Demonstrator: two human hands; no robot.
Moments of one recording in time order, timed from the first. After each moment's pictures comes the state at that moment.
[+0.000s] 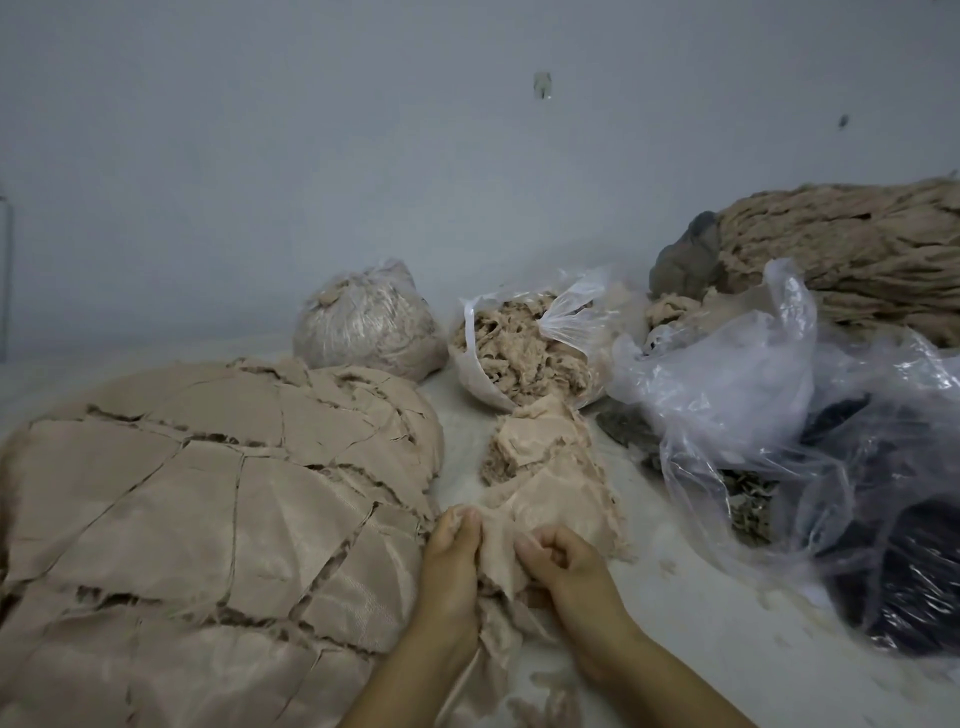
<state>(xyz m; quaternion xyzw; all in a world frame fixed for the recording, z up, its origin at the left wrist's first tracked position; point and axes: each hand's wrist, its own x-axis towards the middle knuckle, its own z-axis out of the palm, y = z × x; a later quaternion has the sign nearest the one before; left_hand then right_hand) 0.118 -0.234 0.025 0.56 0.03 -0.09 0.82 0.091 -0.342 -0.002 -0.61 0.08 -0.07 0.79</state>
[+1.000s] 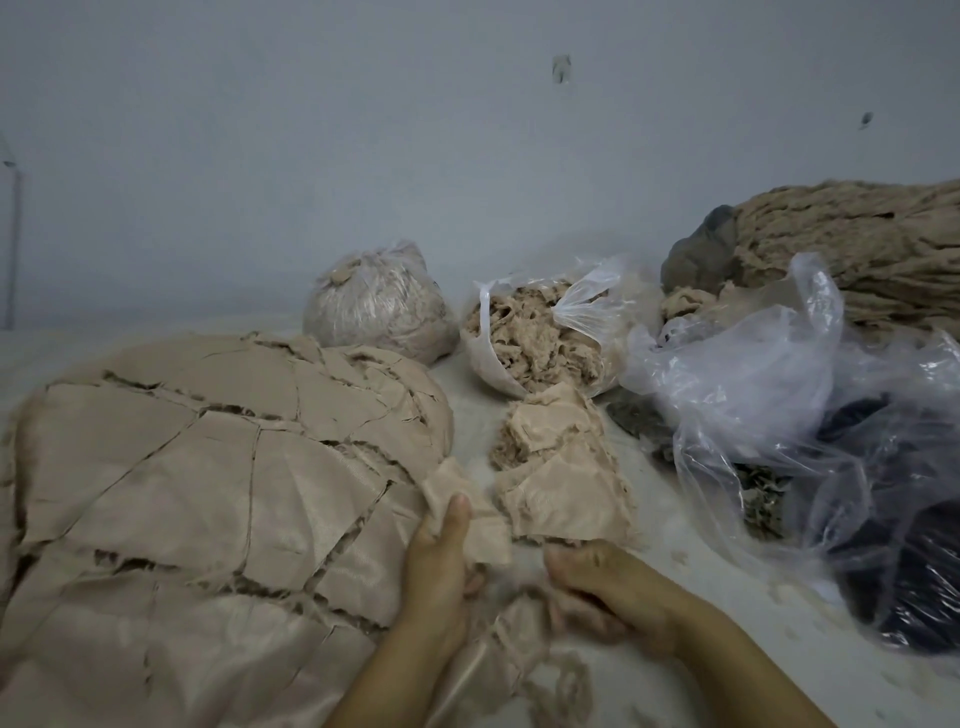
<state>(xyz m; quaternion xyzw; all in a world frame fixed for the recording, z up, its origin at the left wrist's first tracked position) 0.118 -0.213 0.012 0.52 0.05 -0.06 0.85 0.079 -0.379 0.013 -0.75 -0.06 0.12 0.65</state>
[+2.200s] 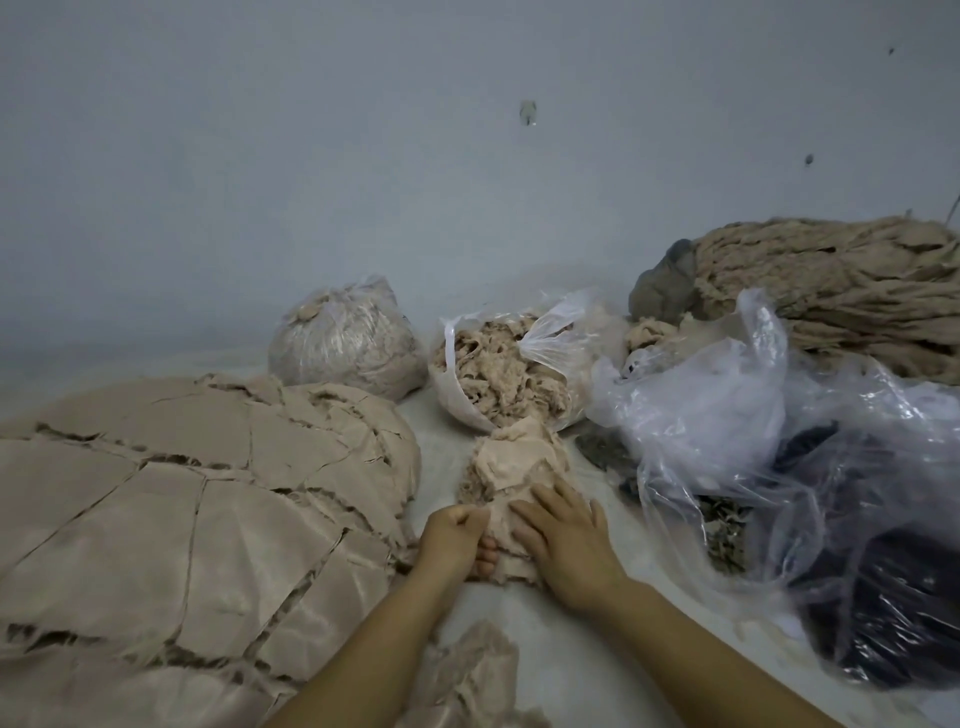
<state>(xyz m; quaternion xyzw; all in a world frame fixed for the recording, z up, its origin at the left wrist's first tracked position) 0.193 -0.263 0.011 0.71 0.00 -0.11 0.70 0.148 -0.405 0.005 -0.98 0.00 -0.11 0.17</state>
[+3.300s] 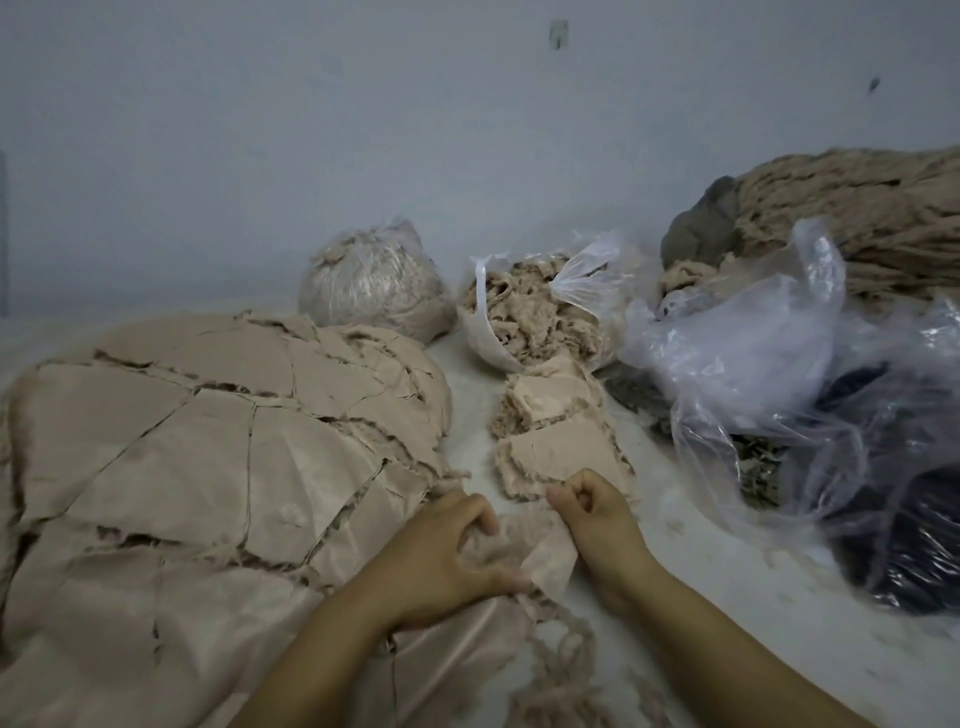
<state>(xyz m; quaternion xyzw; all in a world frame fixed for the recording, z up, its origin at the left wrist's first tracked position) 0.125 -0.169 0.019 0.90 -0.30 -0.06 0.32 0.103 -0.360 -0.007 -0.73 0.10 -0.15 0.66</state>
